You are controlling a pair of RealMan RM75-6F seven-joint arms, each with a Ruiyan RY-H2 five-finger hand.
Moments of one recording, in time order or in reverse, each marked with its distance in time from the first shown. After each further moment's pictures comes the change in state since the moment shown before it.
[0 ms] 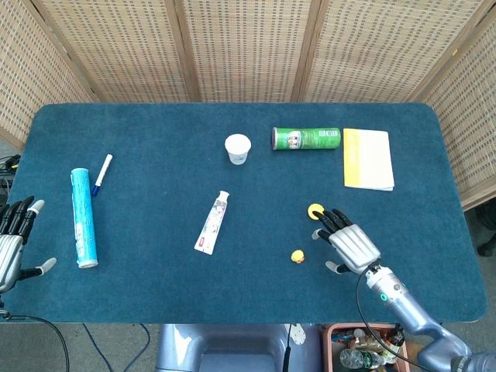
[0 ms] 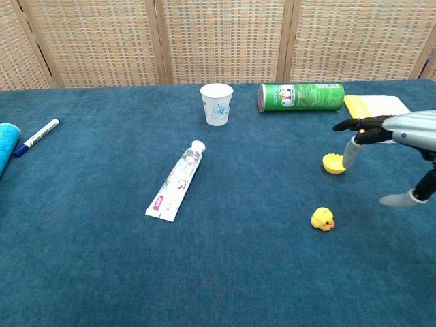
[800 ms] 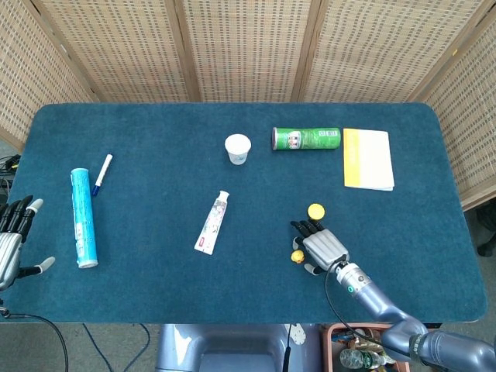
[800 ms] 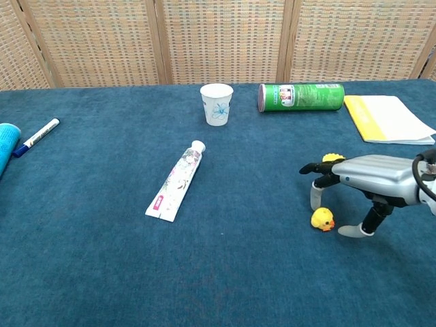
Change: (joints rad) left arm -0.010 0.004 -0.006 0.007 -0.025 -0.027 -0.011; right arm 0.095 -0.203 -0.027 0.165 0.134 -0.123 -0.072
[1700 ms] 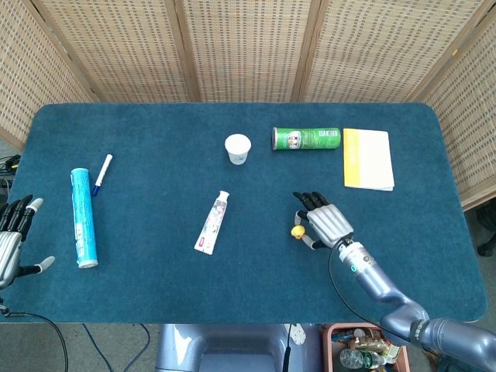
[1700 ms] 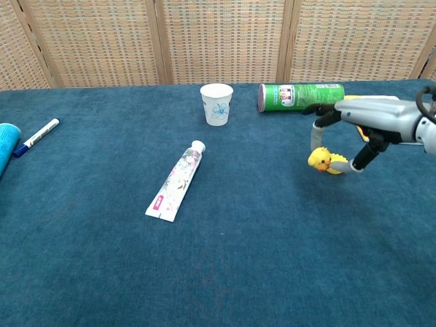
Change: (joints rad) left arm -0.004 0.005 -0.002 0.000 -0.008 -0.010 -0.008; right arm 0.055 0.059 0.110 -0.005 0.064 0.052 0.068
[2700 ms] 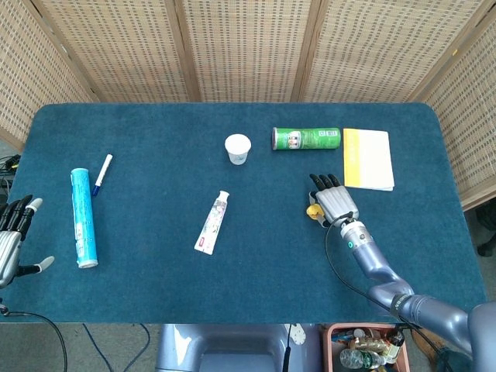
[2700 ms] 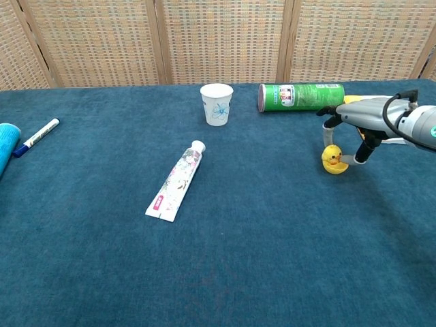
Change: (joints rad) left arm -0.005 0.008 0.000 0.000 -0.013 -0.019 -0.012; right arm 0.100 -0.124 -0.001 0.263 0.207 -0.072 -0.191
